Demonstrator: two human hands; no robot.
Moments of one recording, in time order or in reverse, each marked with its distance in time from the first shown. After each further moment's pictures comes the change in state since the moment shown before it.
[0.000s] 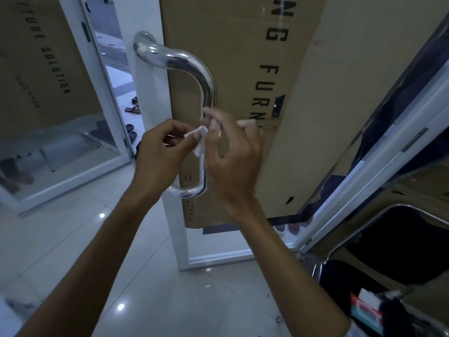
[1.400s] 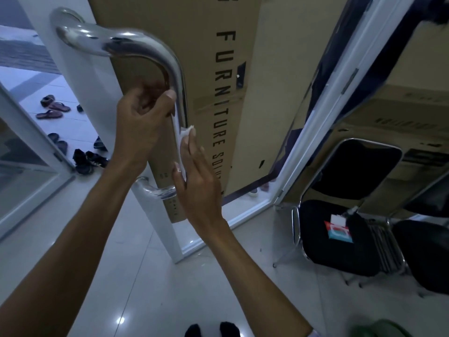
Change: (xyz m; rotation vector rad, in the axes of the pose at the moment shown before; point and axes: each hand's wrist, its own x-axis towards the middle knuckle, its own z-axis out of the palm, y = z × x) left_hand 0.083 -0.021 0.013 -0.364 -0.268 0.117; right_hand -0.092 0.008 0.066 -0.178 -0.127 0.163
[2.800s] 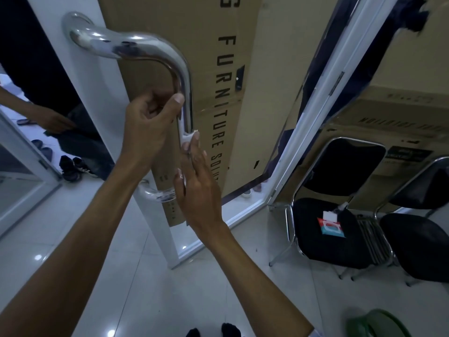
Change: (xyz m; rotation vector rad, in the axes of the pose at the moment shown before) left_hand 0.001 -0.010 -0.007 -0.043 -0.120 -0.001; right_hand -0.010 -0.005 0.011 -0.080 -0.054 0.032
